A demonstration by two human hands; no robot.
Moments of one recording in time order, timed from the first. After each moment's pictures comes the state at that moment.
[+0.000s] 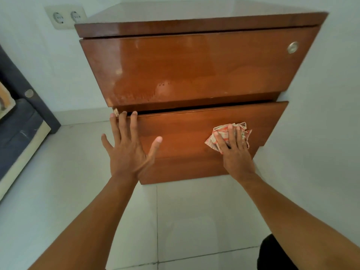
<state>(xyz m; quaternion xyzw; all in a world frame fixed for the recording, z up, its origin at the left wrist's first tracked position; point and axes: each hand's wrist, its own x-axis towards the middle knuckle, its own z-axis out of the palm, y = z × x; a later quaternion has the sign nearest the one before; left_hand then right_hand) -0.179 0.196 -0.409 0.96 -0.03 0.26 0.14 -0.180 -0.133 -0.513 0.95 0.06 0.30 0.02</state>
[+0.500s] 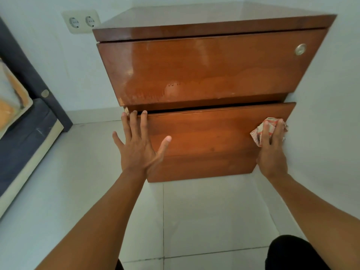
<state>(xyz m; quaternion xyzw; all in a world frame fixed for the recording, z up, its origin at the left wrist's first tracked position) -0.182 0.195 -0.407 0.96 -0.03 0.25 0.13 -0.196 -0.191 -0.493 0.96 -0.11 0.26 -0.09</state>
